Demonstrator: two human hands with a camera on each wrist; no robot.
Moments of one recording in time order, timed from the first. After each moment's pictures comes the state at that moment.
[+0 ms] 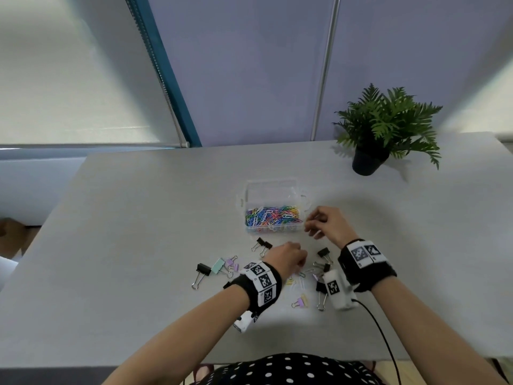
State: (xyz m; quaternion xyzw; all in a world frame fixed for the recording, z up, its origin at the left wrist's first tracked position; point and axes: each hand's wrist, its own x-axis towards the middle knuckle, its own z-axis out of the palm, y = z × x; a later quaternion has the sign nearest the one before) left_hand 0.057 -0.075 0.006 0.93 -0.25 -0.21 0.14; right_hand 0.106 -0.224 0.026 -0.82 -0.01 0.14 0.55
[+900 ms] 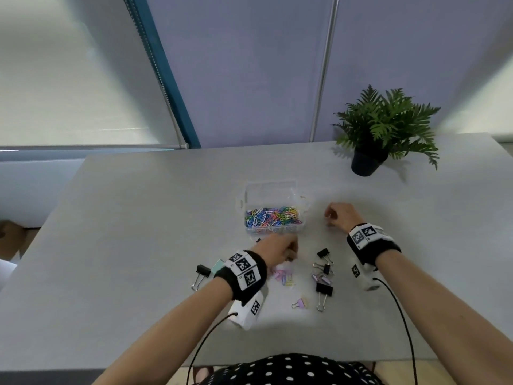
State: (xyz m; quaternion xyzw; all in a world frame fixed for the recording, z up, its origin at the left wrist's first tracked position) left_hand 0.072 -0.052 0.030 0.91 -0.21 -0.25 0.27; right_hand 0.153 -0.260 0.002 -0.95 -0.01 0.16 0.26
